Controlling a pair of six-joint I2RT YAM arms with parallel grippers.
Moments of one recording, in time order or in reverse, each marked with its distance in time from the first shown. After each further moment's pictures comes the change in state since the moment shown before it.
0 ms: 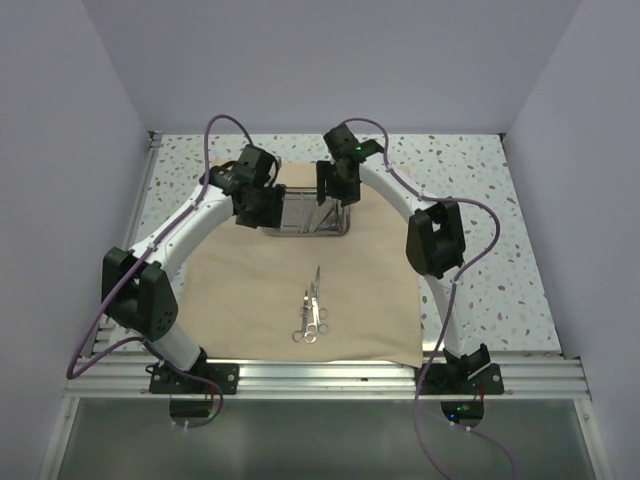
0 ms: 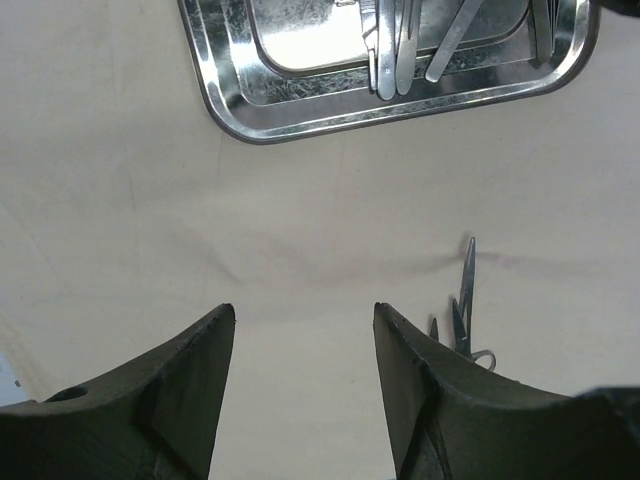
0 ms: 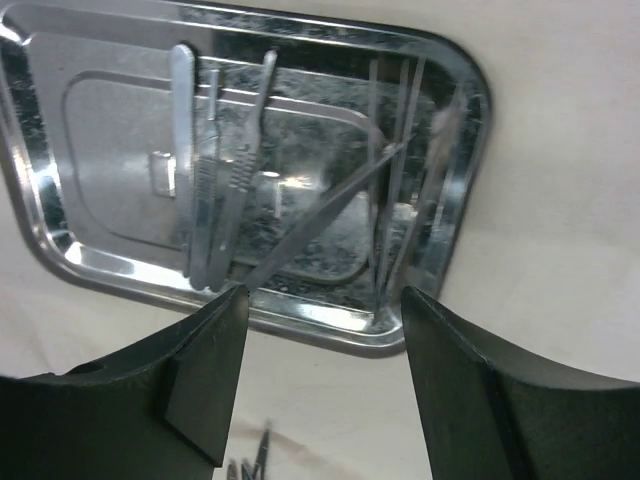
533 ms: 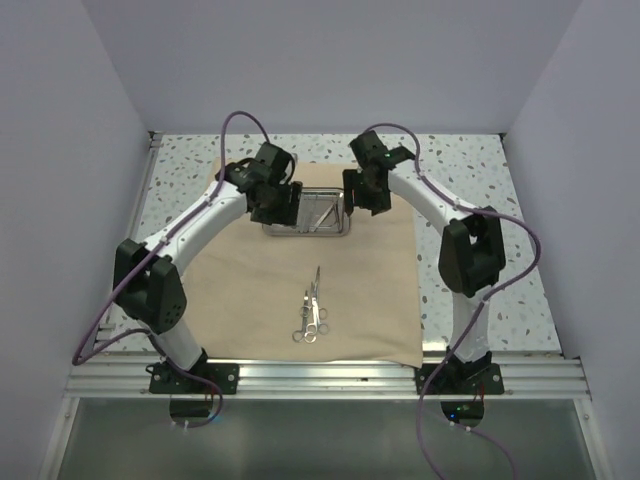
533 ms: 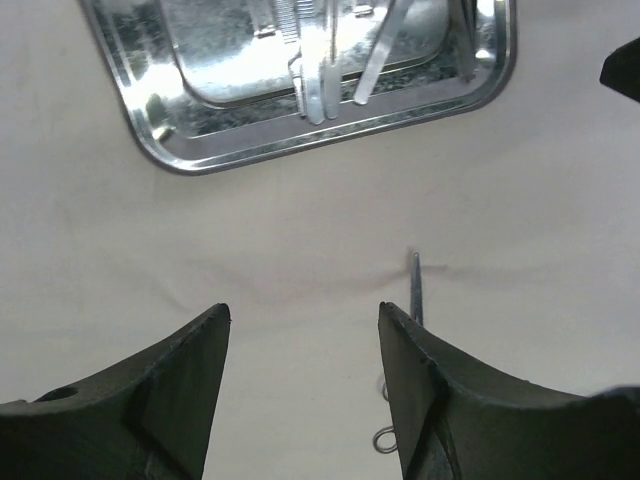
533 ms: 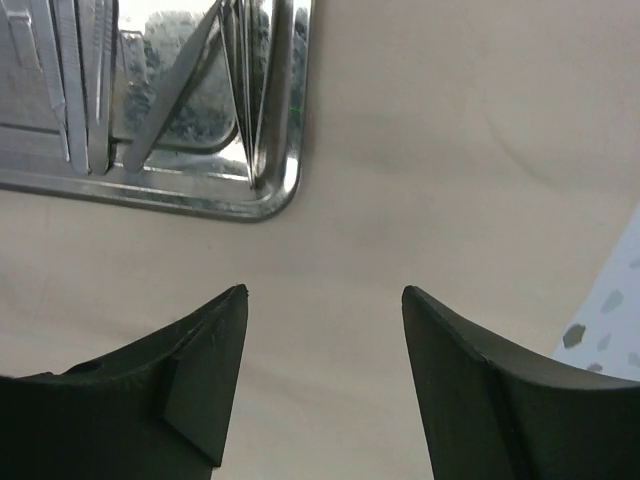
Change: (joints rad) left arm -0.097 0.102 0.104 0.018 0.018 -0.038; right arm -0.041 -0.368 -0.423 0.016 0.079 -0.060
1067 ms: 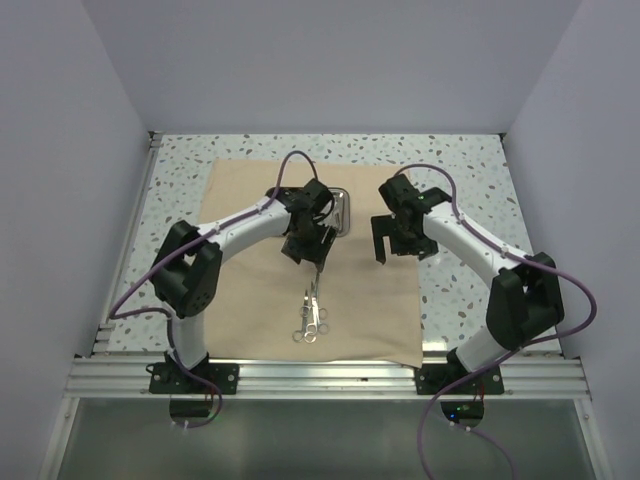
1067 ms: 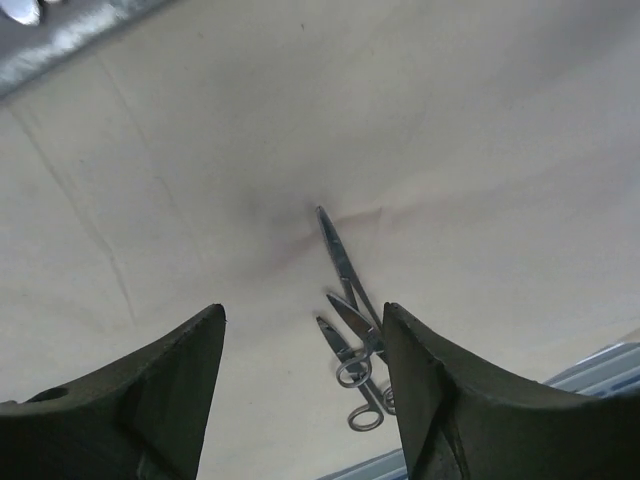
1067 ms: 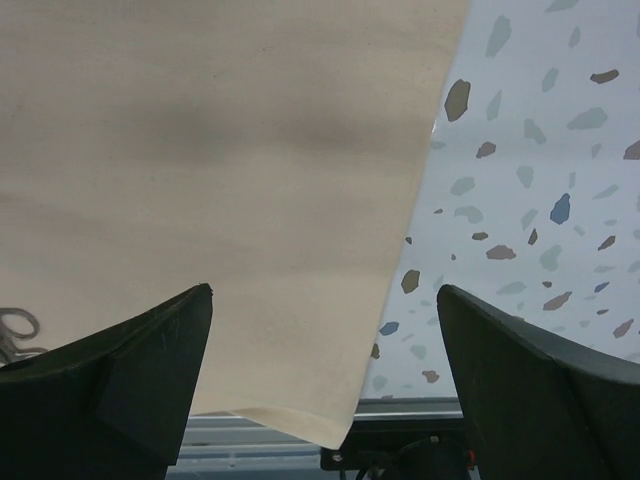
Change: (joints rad) left arm -0.150 0.159 -0.111 0.027 0.147 0.053; right arm -0.001 -0.392 -0.511 -0.068 0.116 -0.025
